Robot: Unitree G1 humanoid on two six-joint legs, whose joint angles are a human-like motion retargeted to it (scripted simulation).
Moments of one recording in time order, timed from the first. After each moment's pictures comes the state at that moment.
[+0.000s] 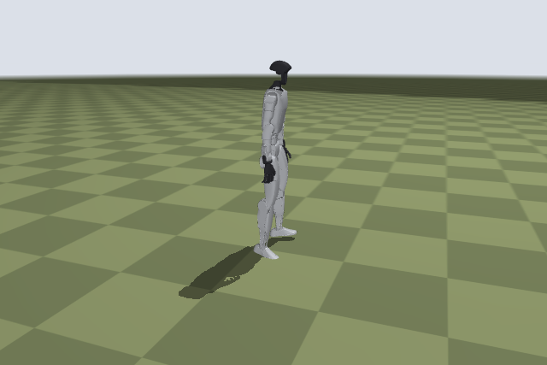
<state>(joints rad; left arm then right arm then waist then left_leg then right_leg) 0.03 0.18 0.20 1.43 0.08 -0.13 0.03 -0.05 -0.22 0.07 1.49 -0.86 -0.15 -0.09 -0.06 -0.05 0.04 -0.14 0.04 0.32 0.01 0.00 -0.04 -0.06 -0.21 -0.37 0.03 0.12 0.11</state>
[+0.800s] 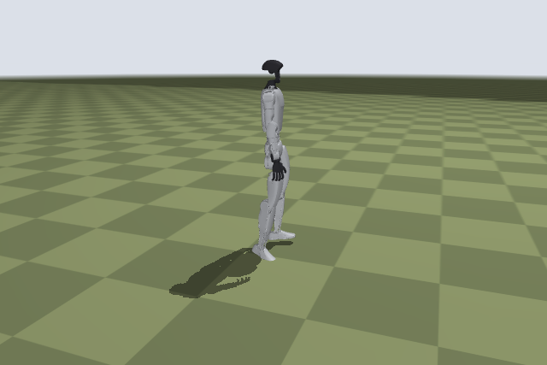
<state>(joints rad) 0.08 0.14 0.29 1.47 0.10 -0.08 0.03 -0.06 -0.19 -0.08 1.48 -0.62 -0.09 0.08 0.01 -0.12 0.02 0.02 -0.13 0.28 0.01 -0.08 0.05 0.13 -0.31 -0.49 0.08 0.11 0.14</state>
